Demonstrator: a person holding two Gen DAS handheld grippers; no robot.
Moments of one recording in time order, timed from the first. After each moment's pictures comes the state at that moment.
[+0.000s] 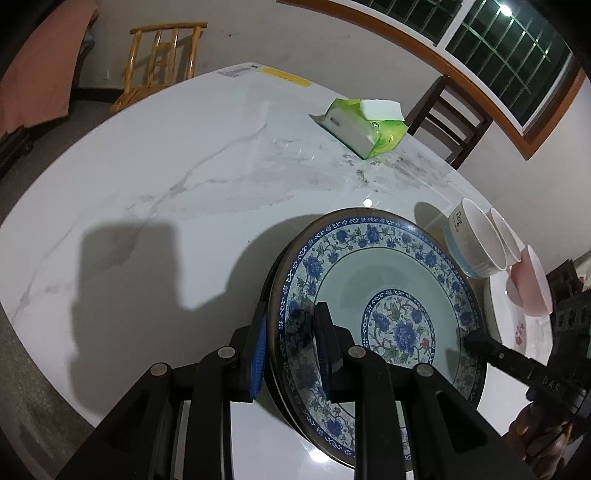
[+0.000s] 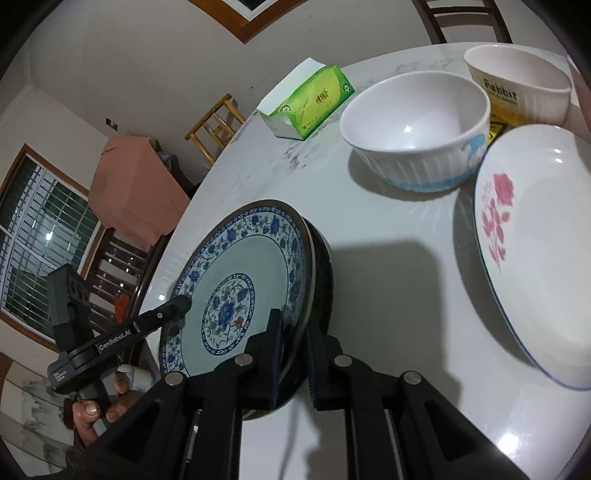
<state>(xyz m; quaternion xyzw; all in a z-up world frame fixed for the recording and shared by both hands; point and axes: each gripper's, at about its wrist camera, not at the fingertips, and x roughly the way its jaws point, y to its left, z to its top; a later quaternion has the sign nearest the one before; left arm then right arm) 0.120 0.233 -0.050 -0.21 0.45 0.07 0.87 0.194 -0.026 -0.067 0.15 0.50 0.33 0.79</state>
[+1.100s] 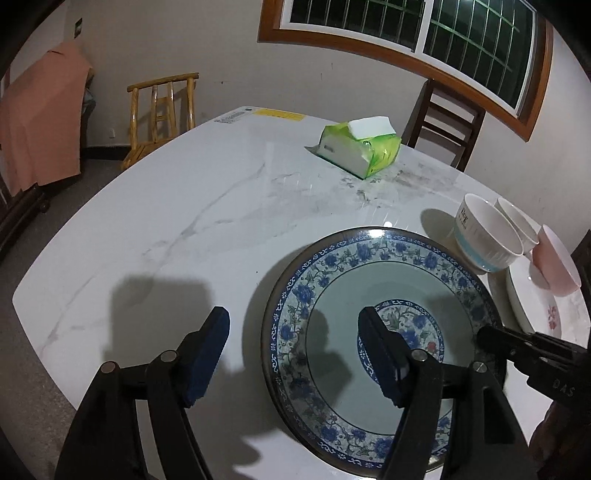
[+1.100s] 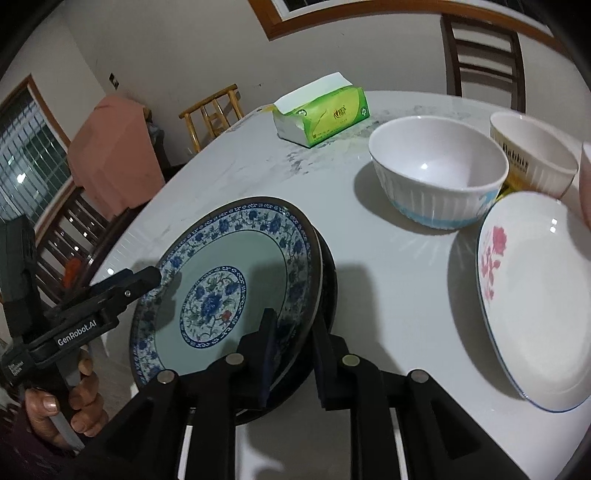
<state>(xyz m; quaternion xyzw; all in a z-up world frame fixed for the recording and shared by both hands) 0.115 0.214 -0.047 -0.12 0.39 0.10 0.91 0.172 0.007 -0.056 0.00 0.45 0.30 0.84</state>
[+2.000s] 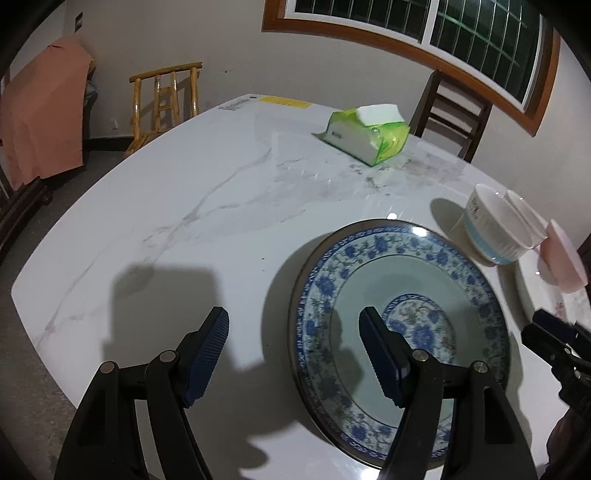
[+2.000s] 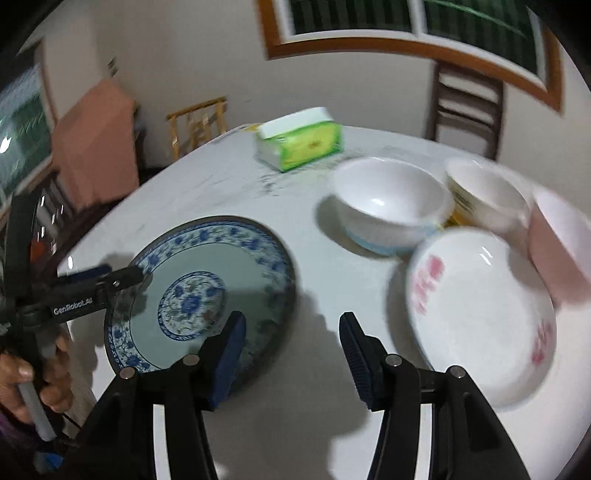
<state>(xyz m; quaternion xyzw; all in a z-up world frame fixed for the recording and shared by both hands) 0.116 0.216 -0.055 -0.13 0.41 0.10 0.90 0.147 -0.041 -0.035 -0.02 0.40 0.22 0.89</state>
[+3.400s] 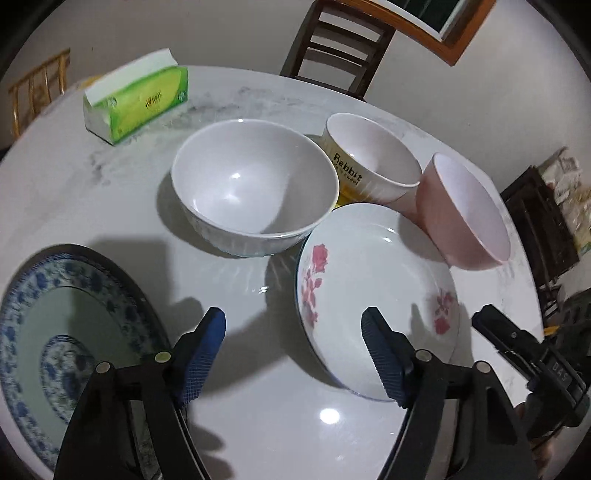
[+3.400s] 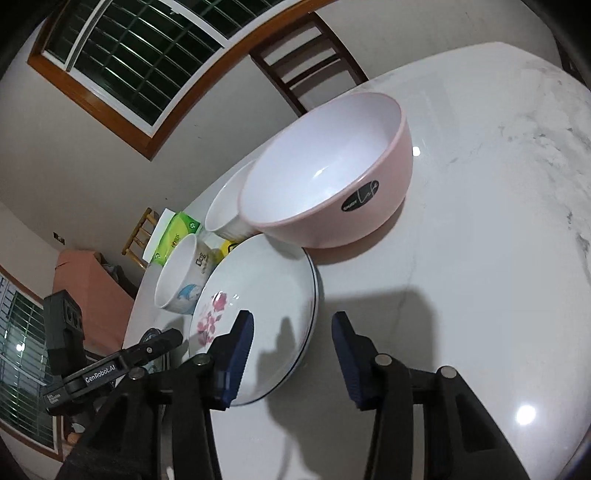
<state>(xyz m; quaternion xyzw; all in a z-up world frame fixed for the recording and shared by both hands) 0.235 0.005 -0.042 -0.13 0.51 -0.08 0.85 0.197 -0.282 -0.054 0.28 0.43 0.15 0.85</state>
